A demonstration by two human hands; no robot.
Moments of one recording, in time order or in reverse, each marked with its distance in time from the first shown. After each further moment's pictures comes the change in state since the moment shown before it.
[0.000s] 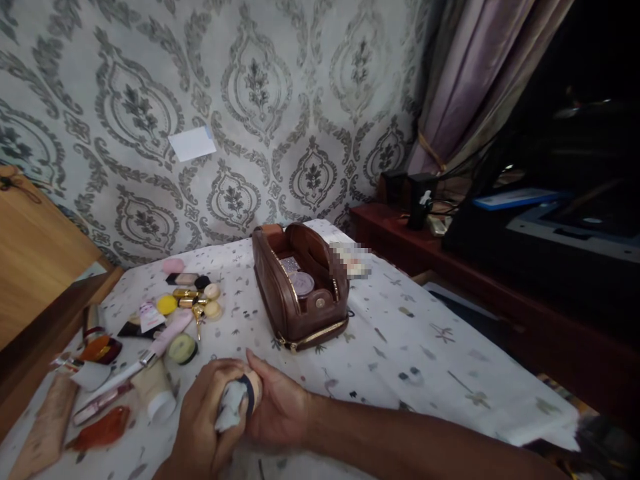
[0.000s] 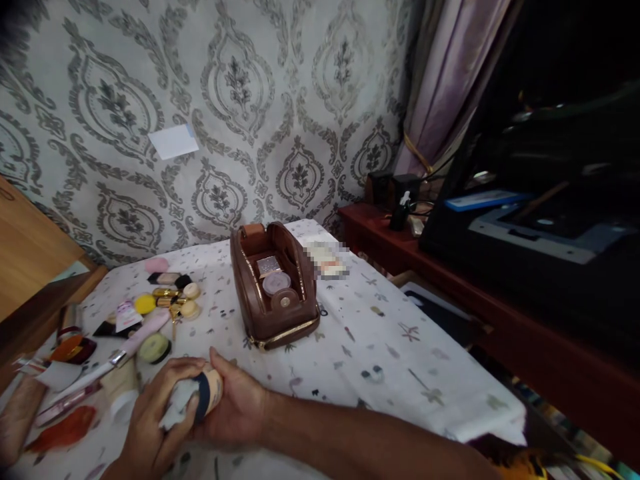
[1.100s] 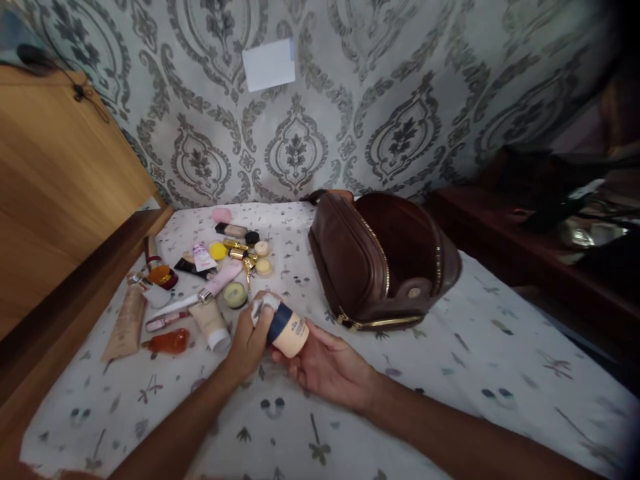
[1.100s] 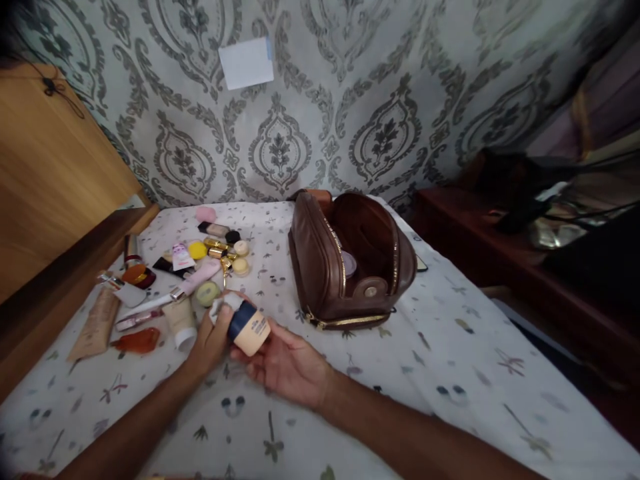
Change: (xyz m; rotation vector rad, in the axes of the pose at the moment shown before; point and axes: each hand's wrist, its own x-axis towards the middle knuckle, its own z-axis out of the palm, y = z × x) left_hand -0.001 -0.045 0.007 -0.626 0.122 -0.704; right_hand -0.003 -0.011 0.000 -0.003 0.018 0.003
